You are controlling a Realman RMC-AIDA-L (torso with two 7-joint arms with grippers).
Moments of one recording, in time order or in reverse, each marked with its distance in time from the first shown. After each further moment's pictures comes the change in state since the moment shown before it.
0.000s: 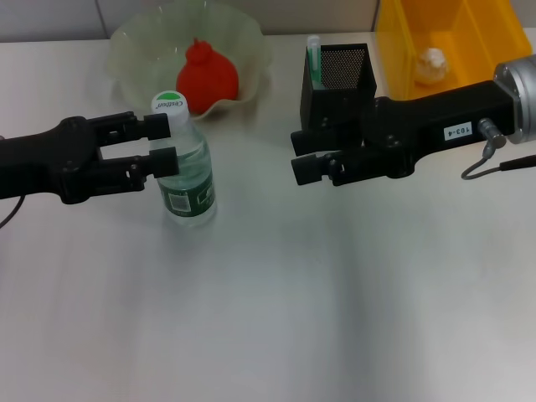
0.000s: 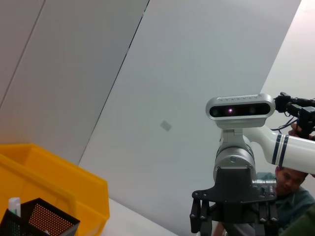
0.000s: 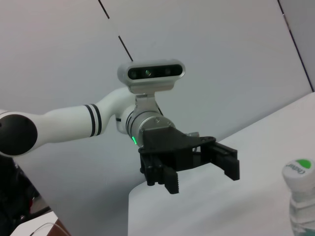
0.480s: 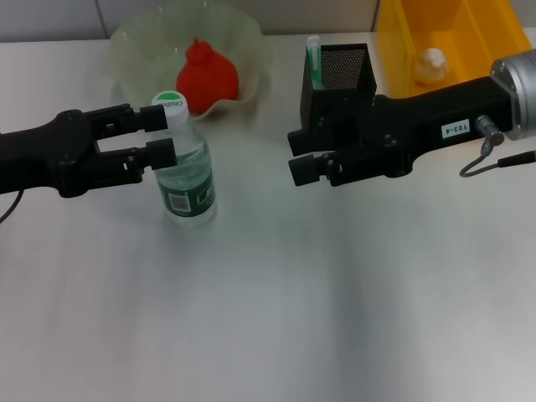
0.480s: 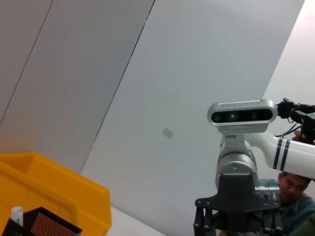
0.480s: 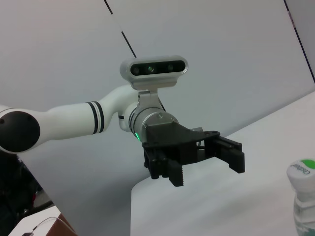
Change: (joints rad) left arm 0.004 0.000 0.007 -0.004 -0.027 -0.007 0.006; right arm 0.014 -0.004 -0.016 0.004 0.001 -0.002 0.004
